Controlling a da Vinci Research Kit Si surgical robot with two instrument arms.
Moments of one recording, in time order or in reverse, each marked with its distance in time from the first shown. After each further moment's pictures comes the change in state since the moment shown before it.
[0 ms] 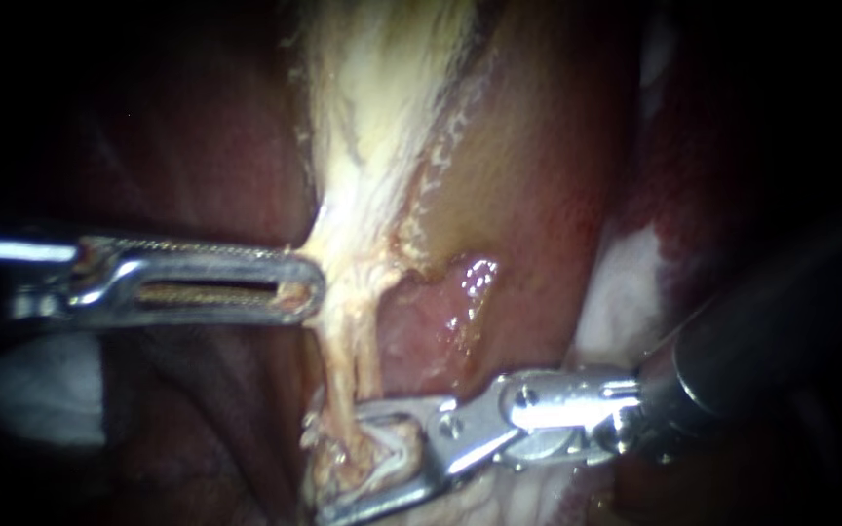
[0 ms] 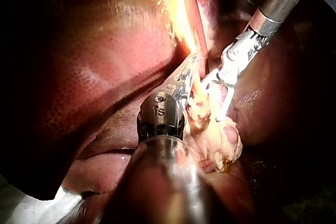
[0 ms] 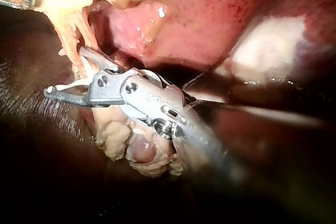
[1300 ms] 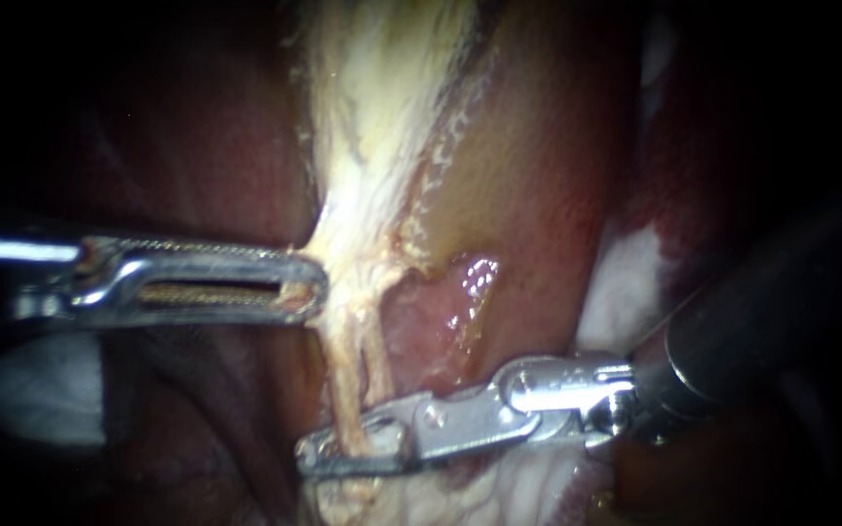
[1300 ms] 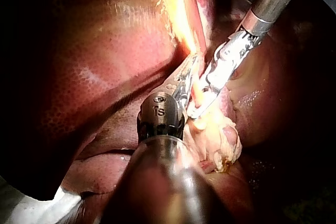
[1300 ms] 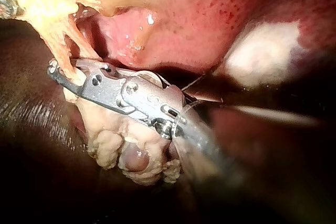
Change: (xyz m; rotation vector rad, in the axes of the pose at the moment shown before) right arm -0.002 0.002 -0.001 -0.053 -0.049 0.007; left arm 0.000 0.000 0.000 0.000 0.000 -0.002
